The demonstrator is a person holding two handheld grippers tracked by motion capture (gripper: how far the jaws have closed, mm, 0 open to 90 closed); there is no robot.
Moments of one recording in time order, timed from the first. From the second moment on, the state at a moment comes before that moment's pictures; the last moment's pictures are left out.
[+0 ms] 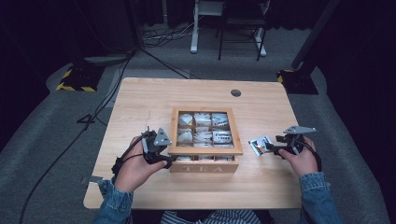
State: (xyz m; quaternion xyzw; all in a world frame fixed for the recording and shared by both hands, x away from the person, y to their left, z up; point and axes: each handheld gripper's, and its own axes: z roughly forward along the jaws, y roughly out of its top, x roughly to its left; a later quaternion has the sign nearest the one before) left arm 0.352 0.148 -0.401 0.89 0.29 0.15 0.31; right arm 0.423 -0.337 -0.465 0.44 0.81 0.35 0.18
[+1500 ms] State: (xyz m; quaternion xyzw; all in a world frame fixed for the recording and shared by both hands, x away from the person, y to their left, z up) left arm 0.347 0.190 -0.391 0.85 0.36 0.15 0.37; right arm 0.430 -0.333 -0.461 0.43 0.81 0.36 0.18
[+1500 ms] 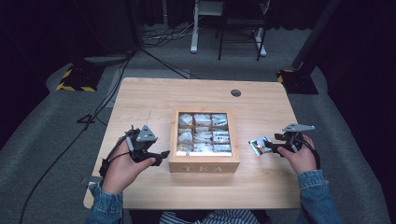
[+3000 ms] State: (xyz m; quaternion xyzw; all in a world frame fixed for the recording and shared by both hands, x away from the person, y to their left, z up) left arm 0.395 0.286 -0.473 0.79 0.46 0.19 0.34; right arm 0.437 -0.377 -0.483 0.49 0.76 0.36 0.21
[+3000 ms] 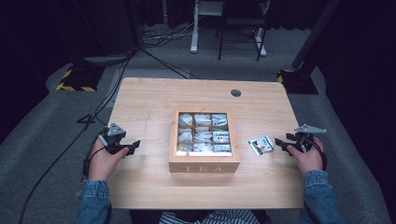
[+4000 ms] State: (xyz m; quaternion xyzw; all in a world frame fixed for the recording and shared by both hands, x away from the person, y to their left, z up) left arm 0.405 0.290 -0.505 0.78 0.50 0.19 0.32; right arm 0.444 -0.388 -0.504 0.52 0.75 0.33 0.23
